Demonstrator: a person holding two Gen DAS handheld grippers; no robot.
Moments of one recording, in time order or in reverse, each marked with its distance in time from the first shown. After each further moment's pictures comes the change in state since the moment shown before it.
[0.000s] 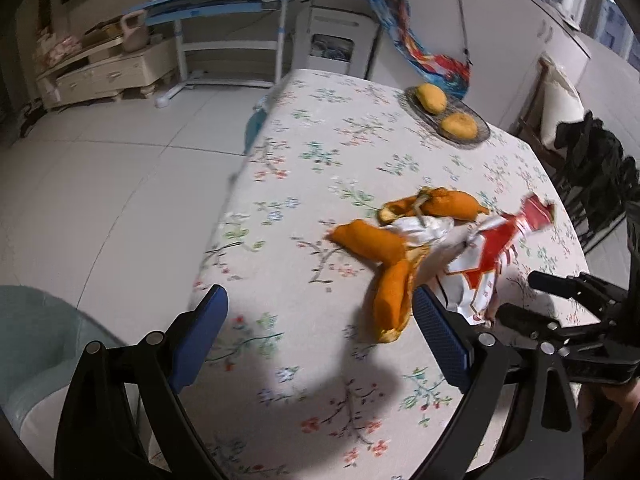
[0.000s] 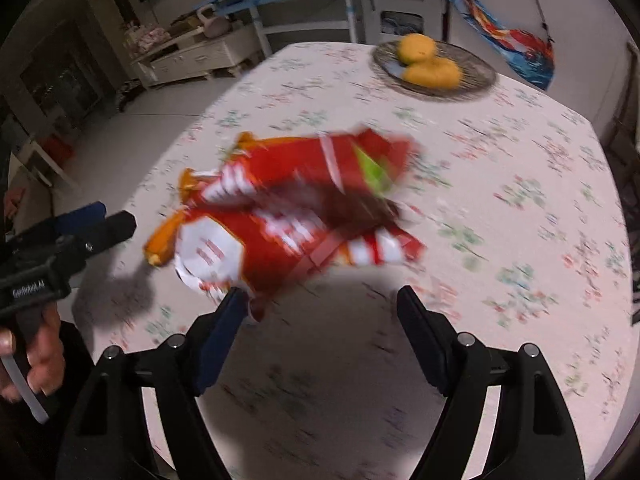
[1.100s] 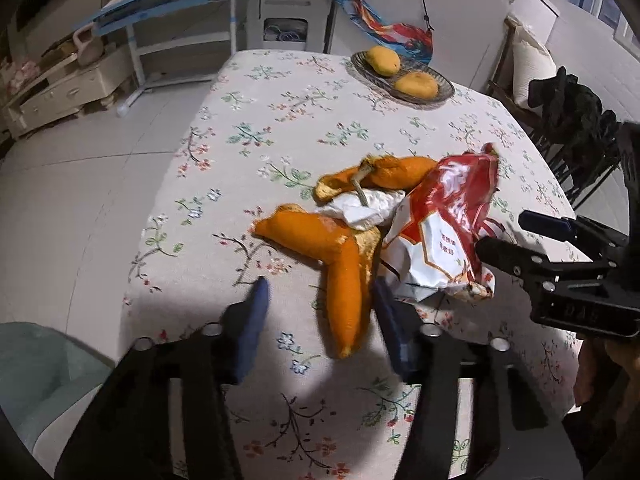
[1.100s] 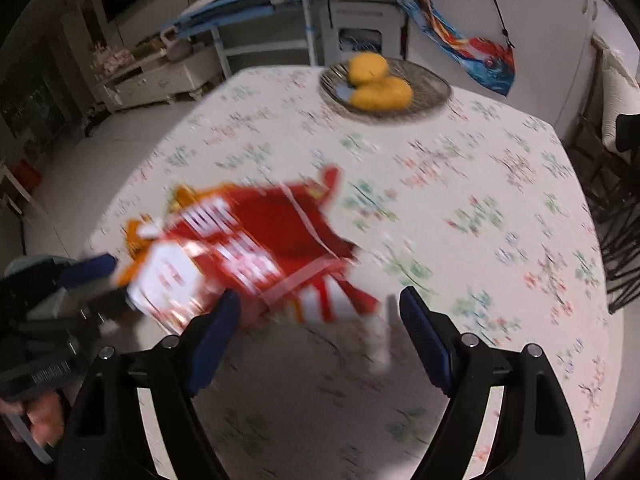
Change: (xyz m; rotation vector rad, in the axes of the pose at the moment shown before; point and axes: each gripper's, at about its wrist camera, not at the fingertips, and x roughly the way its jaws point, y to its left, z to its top) left arm 0.028 -0.033 -0.001 0.116 0.067 -0.069; right arm 0.005 -0.010 0.009 0.043 -0.053 -0.128
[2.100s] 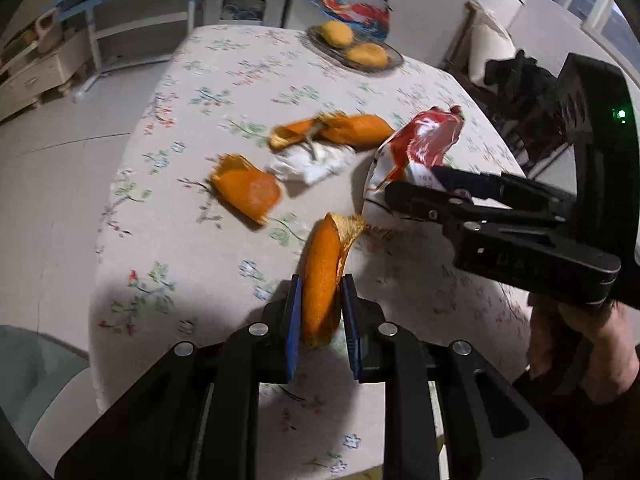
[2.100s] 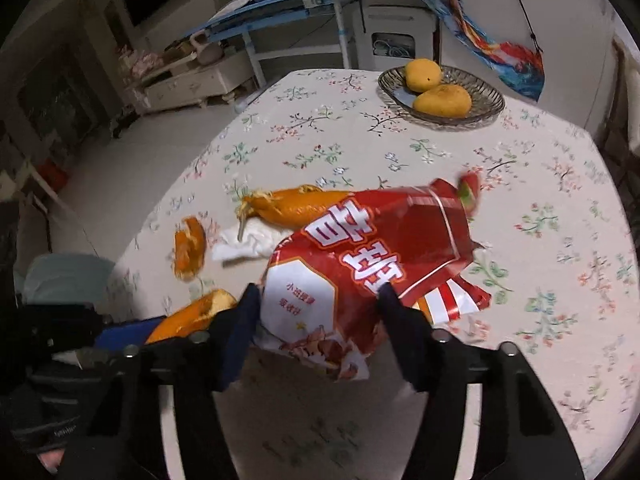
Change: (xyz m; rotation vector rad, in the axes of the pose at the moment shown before) left arm -0.017 0.000 -0.027 0.048 0.085 -0.189; right arm -0.007 0.043 -0.004 -0.051 -0.040 0.107
